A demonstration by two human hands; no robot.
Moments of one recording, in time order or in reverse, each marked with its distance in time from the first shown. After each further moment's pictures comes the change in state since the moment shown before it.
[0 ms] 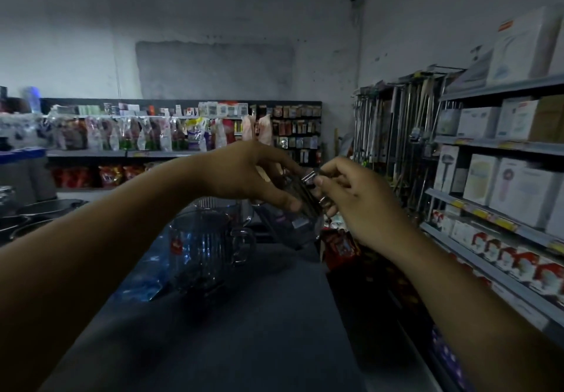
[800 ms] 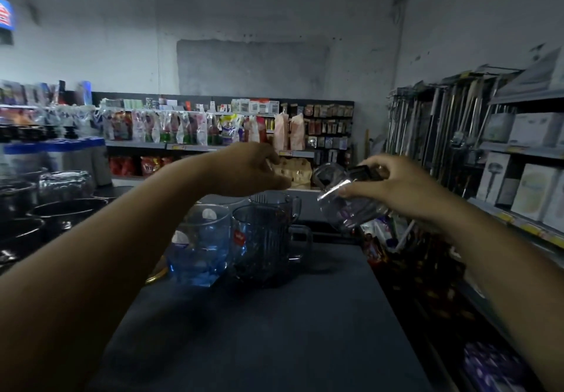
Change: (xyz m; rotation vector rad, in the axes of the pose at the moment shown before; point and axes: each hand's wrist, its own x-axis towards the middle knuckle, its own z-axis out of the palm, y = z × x) left_hand -0.042 -0.051 -0.019 0.139 0.132 -0.228; right_hand 0.041 -0.009 0.005 -0.154 -0.218 0.290
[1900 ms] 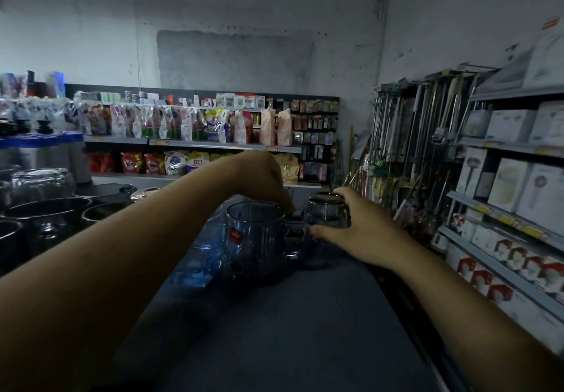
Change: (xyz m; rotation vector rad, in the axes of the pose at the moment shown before) left_hand 0.031 0.010 0.022 0.150 -0.123 -0.098; right_hand -0.028 0.008 0.061 -0.100 -0.062 -0.054
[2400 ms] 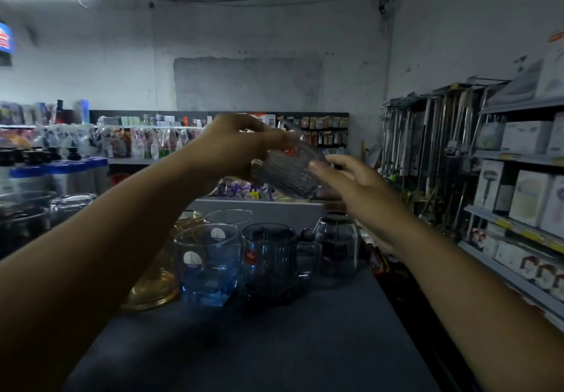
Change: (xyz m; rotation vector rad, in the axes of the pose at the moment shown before) left_hand -0.068 0.002 -0.059 -0.889 0.371 0.001; right_hand 0.016 -0.061 -0.028 0.683 0.078 -0.035
